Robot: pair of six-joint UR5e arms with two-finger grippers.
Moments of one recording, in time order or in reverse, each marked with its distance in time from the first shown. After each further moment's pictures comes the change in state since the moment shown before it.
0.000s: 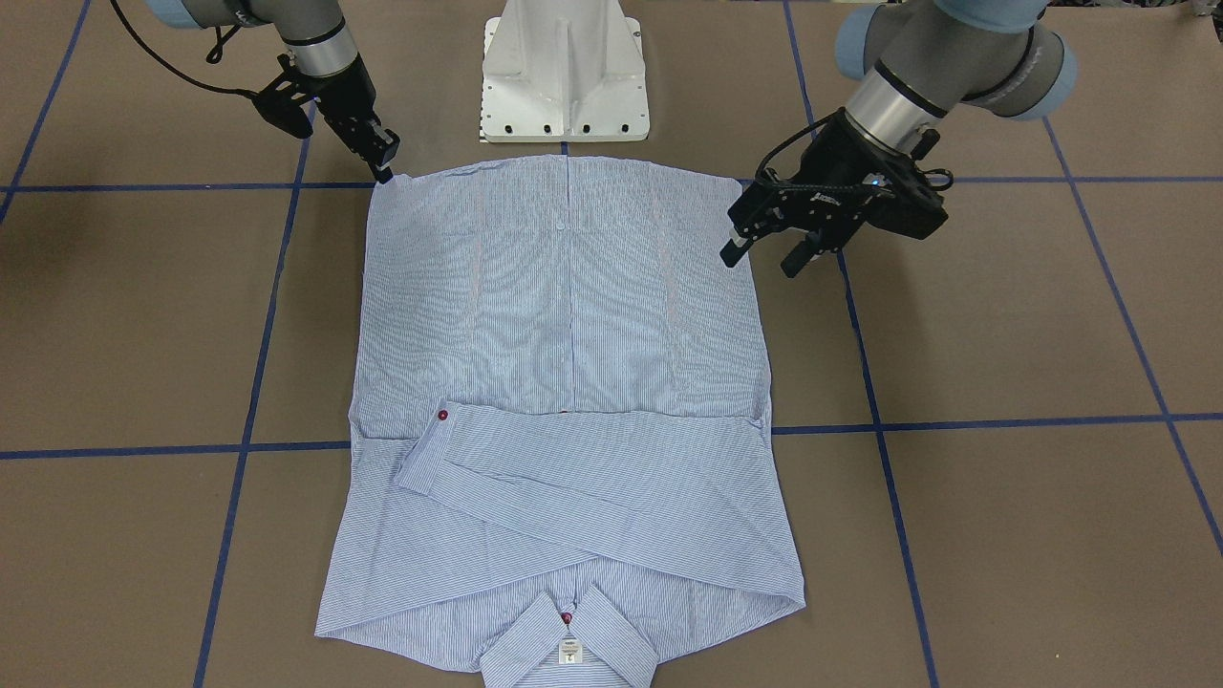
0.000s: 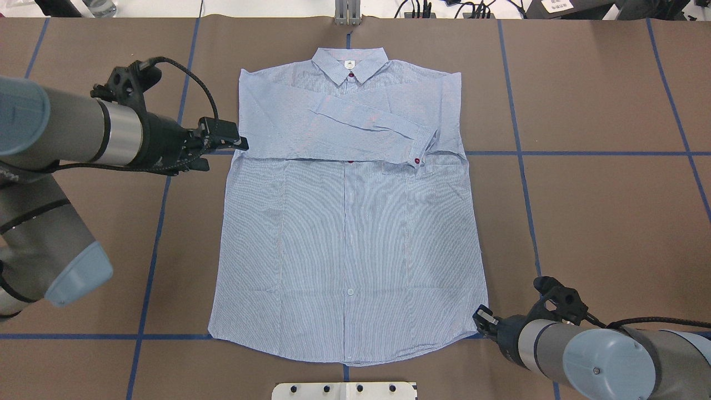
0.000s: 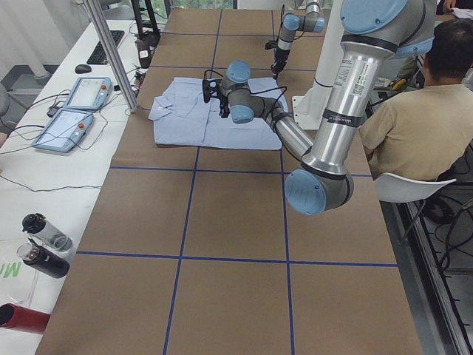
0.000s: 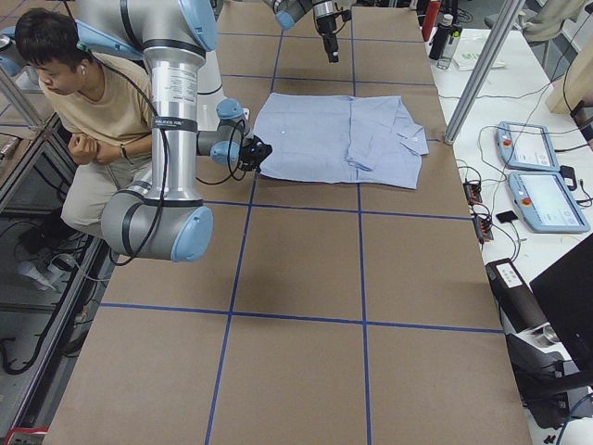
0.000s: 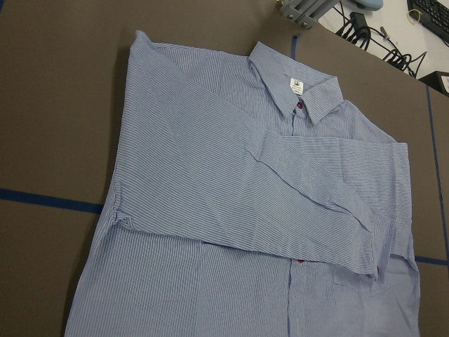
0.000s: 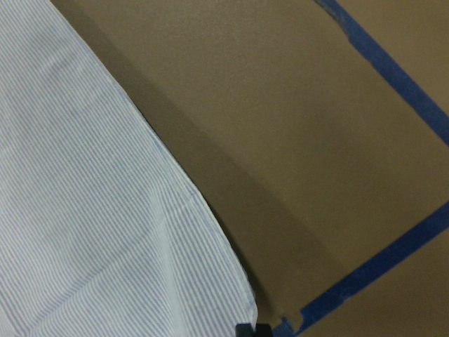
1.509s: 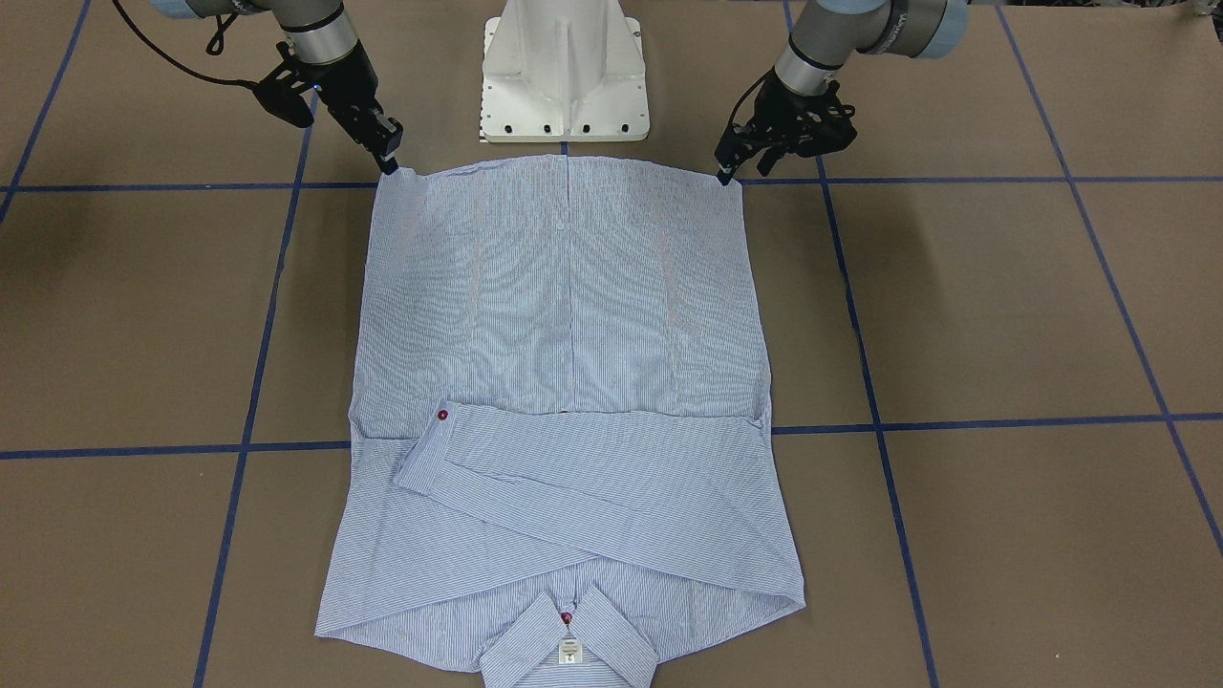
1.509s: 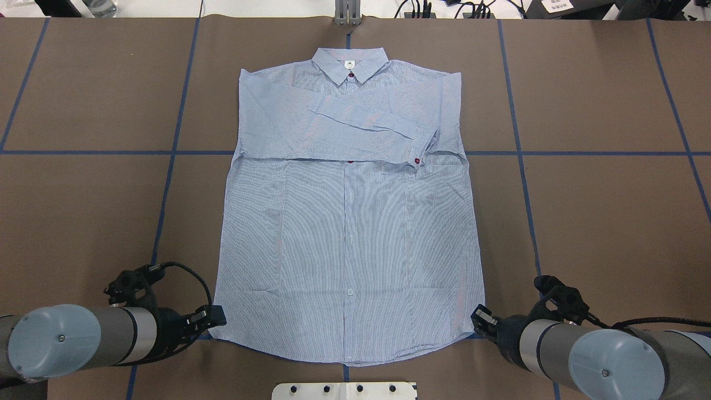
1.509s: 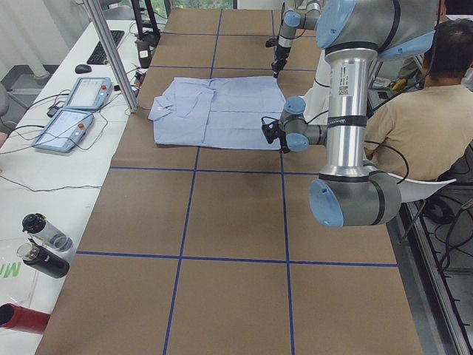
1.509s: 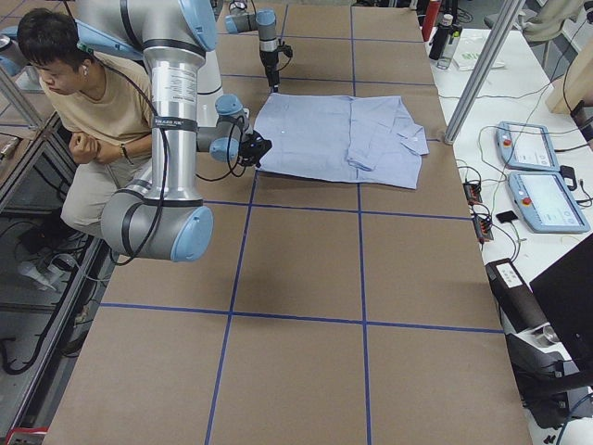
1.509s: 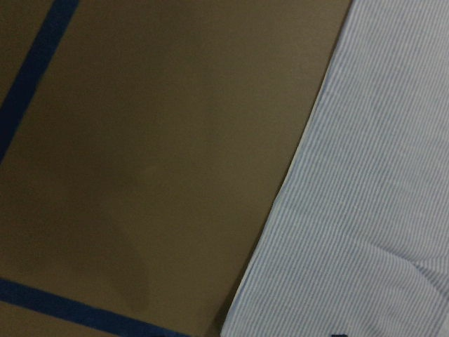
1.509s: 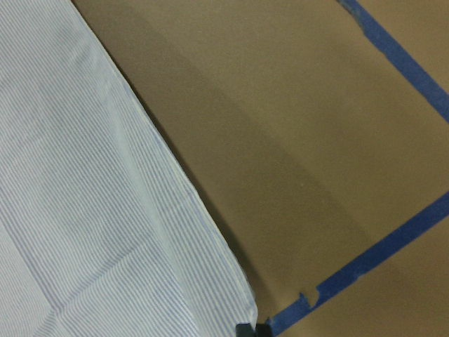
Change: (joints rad) left arm 0.526 0.319 -0.111 0.048 0.339 -0.321; right arm 0.000 -0.001 0.028 0.002 0.000 -0.001
